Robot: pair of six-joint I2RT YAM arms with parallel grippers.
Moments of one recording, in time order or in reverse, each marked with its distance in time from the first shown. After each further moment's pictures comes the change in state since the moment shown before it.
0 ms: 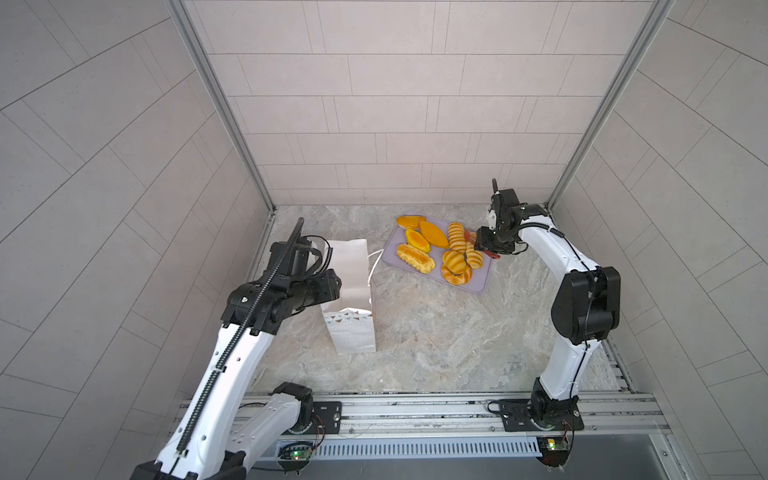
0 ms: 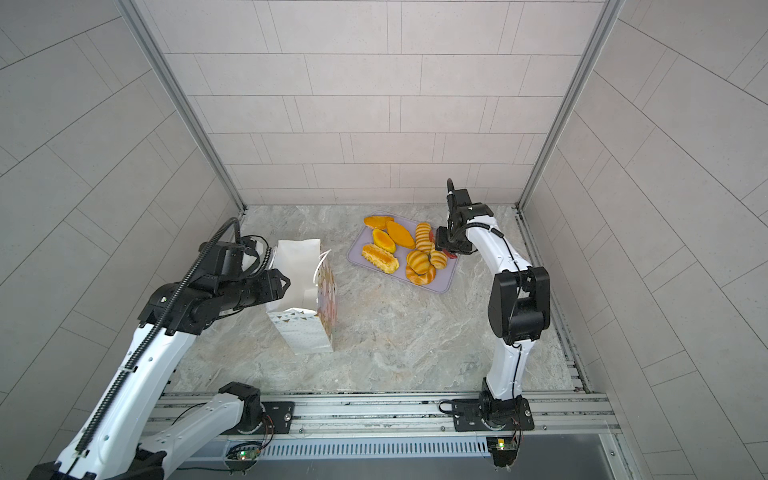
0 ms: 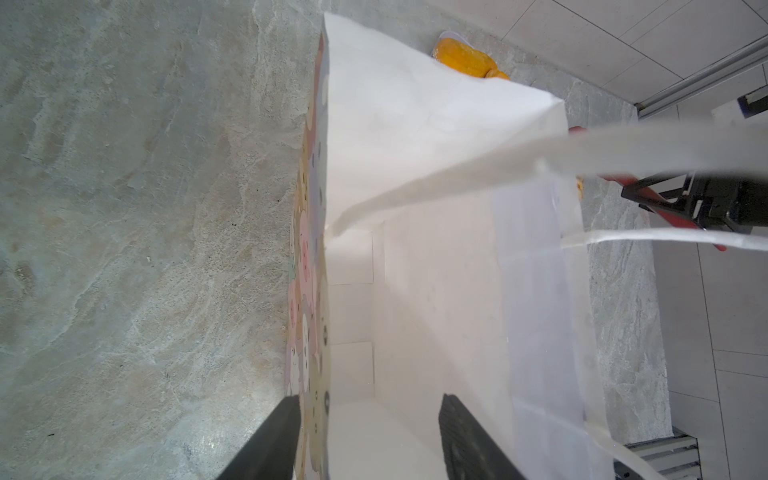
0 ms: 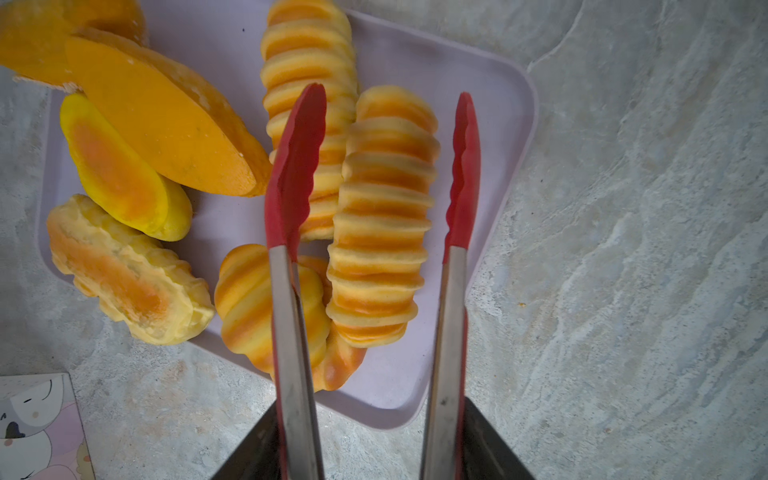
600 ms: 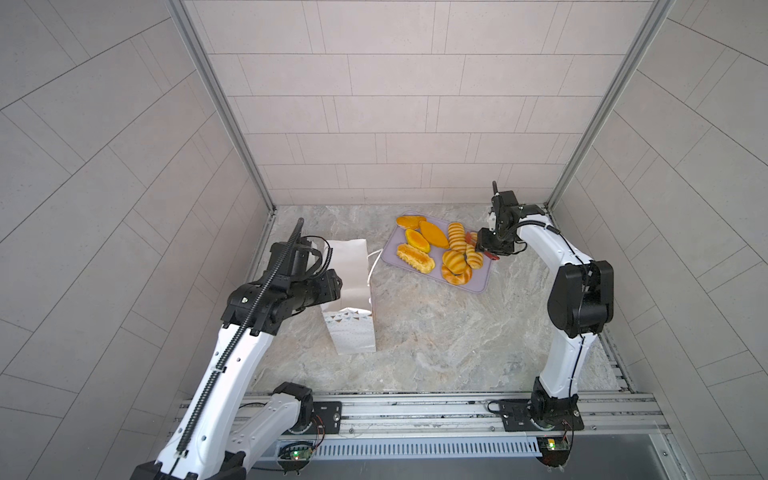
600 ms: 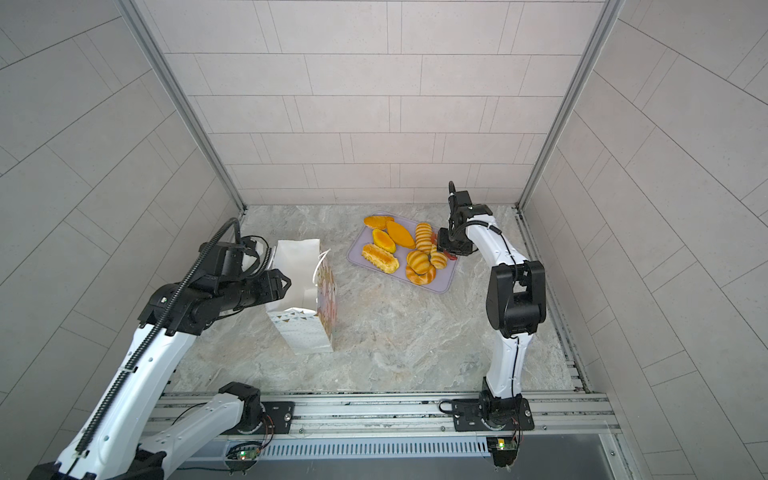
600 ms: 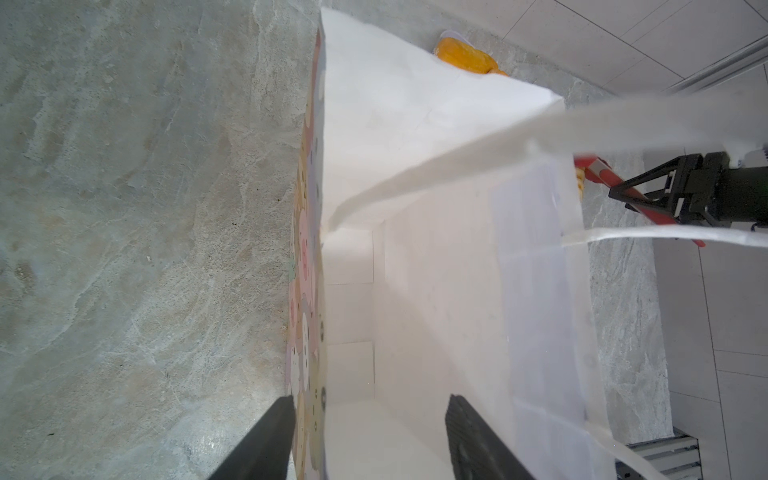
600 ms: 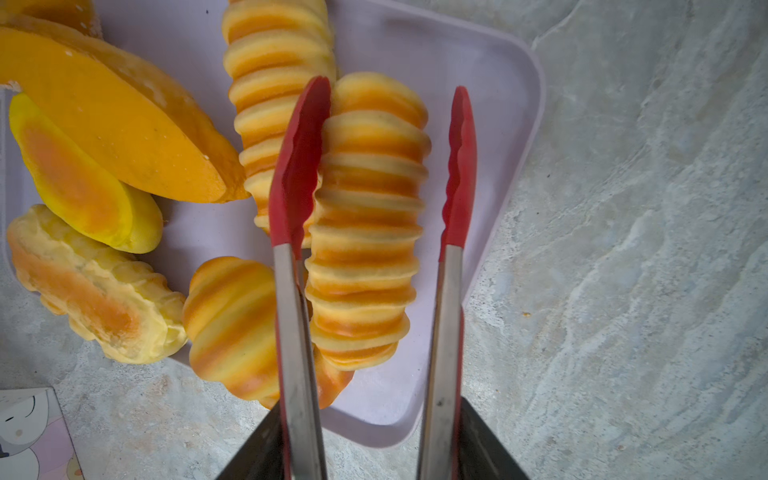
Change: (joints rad) left arm 0.000 -0.002 -0.004 0.001 -0.001 0.000; right arm -0.024 0.063 0.013 0.002 -0.024 0.002
